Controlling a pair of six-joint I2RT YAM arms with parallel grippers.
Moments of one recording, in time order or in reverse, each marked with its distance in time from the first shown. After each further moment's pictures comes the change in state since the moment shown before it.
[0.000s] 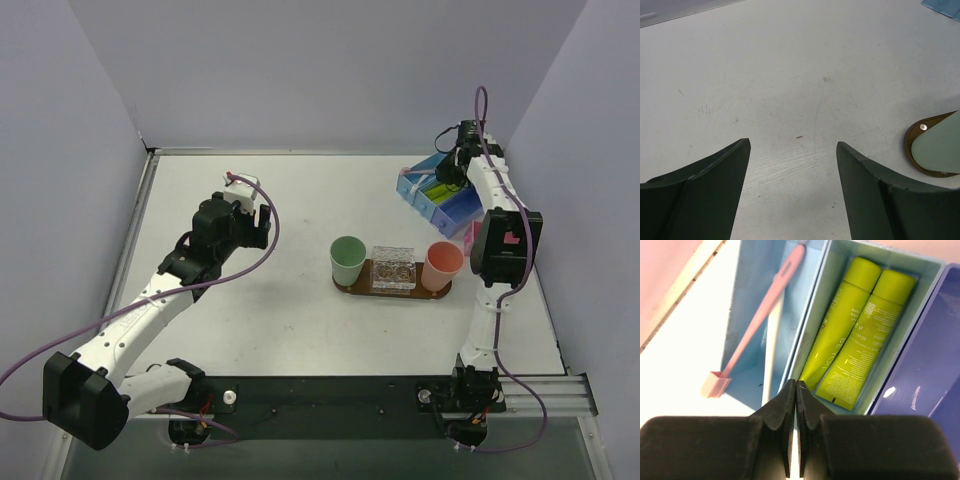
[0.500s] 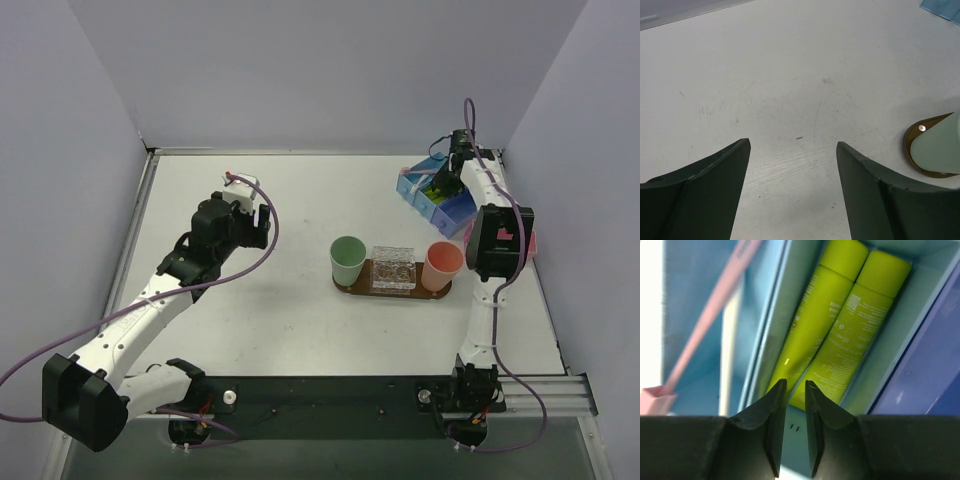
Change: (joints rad) left arm 0.000 -0.009 0.000 0.000 0.001 0.000; right arm 0.008 0.052 0.020 -0.041 0.034 -0.050
